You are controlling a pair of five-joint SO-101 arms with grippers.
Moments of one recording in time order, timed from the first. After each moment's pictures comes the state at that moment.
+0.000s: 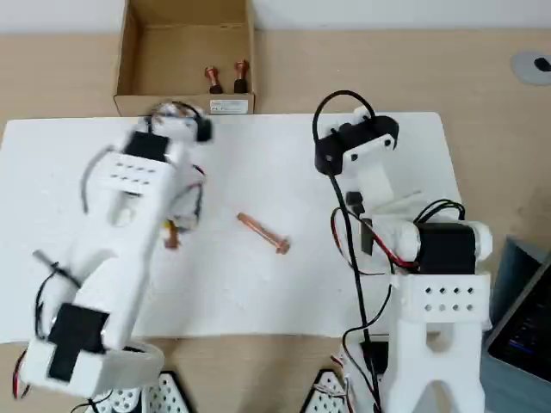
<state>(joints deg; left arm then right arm) 6.2 -7.1 14.2 87.2 -5.4 -4.3 -46.0 24.8 95.8 13.1</state>
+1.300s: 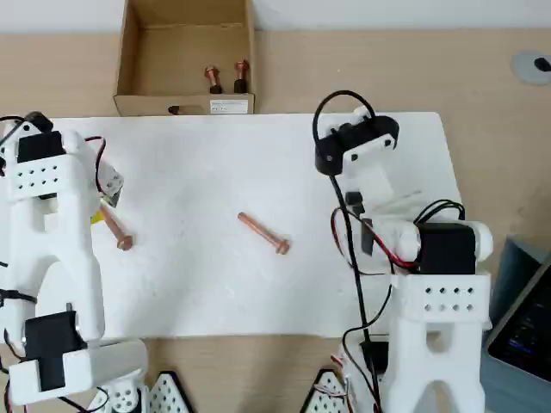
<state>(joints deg) -16.6 -8.3 13.9 83.9 29.0 -4.3 -46.0 24.8 95.8 13.1</state>
